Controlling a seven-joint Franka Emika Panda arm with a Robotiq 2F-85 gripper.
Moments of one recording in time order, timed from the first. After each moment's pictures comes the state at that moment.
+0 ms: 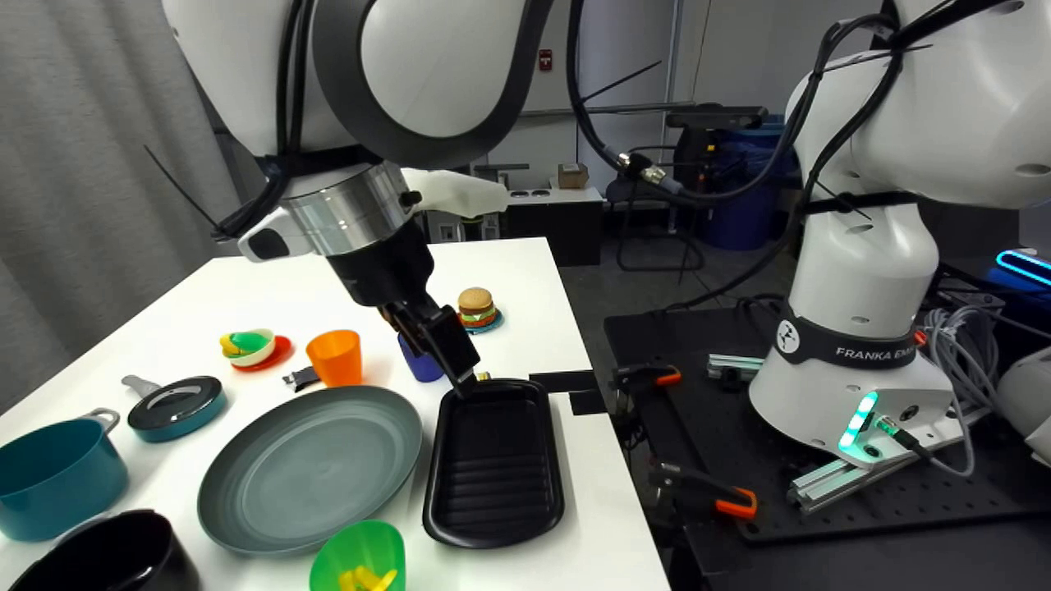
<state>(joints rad) 0.04 0.06 0.06 -2.37 -0.14 2.20 -0.44</state>
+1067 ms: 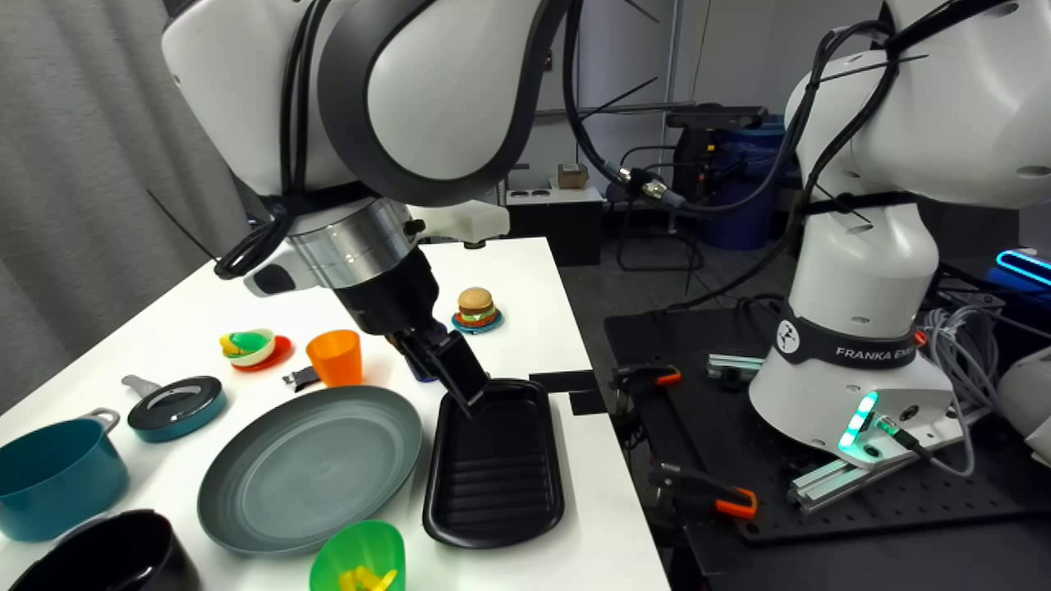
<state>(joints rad) 0.04 0.11 0.08 -2.36 -0.14 2.21 -0.46</state>
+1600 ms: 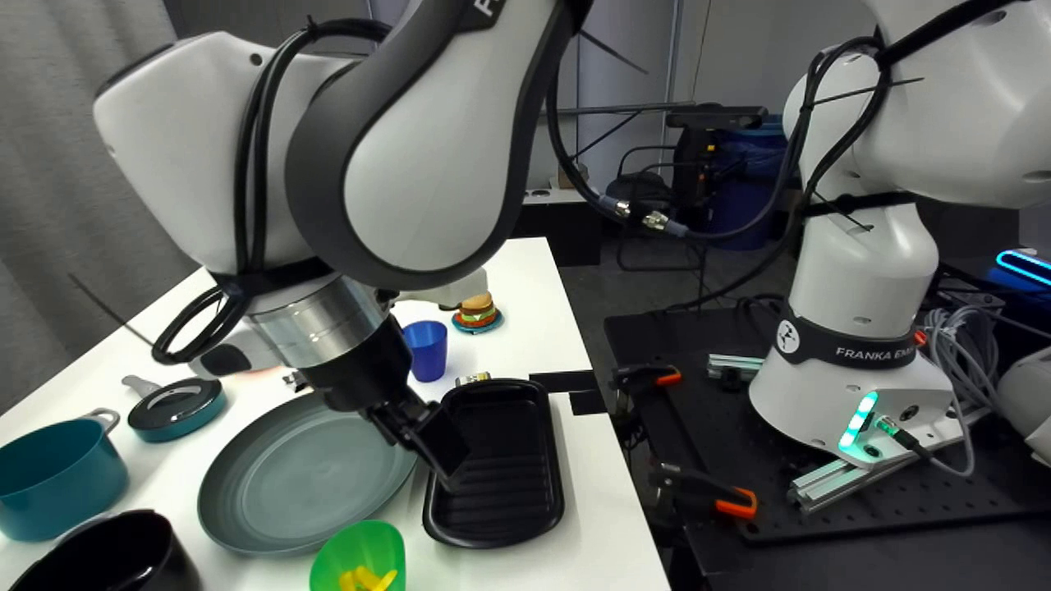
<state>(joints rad) 0.07 0.24 0.15 -2.30 -0.14 2.30 -0.49</state>
